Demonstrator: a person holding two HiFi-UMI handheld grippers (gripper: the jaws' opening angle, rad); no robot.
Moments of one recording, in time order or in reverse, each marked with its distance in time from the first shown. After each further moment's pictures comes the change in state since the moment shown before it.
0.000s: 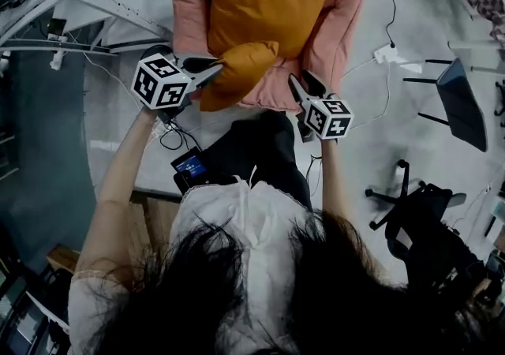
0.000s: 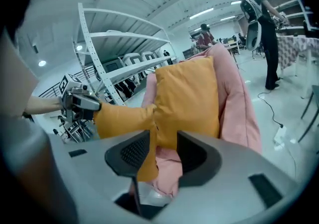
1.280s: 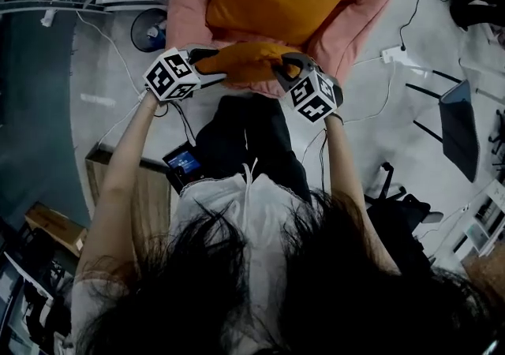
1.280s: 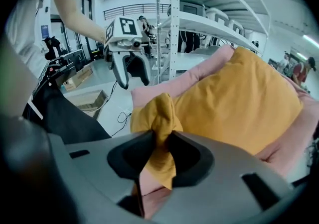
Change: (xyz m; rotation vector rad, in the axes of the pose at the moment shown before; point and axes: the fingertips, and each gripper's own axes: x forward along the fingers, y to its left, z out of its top) left arm 0.079 0.024 -0.095 0.066 0.161 0.000; right arm 0.063 0.019 -0.046 -0.904 0.483 0.340
